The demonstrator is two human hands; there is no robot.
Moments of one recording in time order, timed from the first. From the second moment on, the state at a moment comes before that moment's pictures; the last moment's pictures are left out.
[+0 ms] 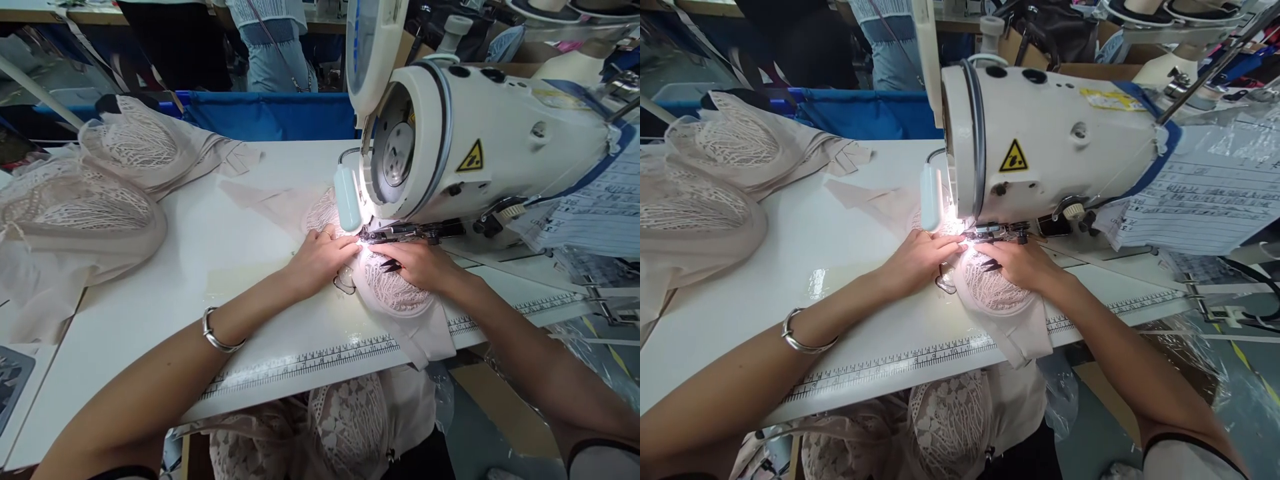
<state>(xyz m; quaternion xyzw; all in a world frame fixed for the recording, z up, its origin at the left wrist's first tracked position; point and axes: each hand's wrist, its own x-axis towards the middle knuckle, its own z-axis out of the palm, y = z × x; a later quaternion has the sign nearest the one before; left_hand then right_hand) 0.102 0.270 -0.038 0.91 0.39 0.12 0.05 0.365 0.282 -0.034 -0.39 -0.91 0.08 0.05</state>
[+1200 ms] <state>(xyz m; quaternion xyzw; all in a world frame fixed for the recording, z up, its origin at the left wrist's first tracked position) 0.120 0.241 -0.041 0.94 0.33 0.09 -0.06 0.359 0.270 -0.033 -0.40 -0.91 -0.02 0.09</state>
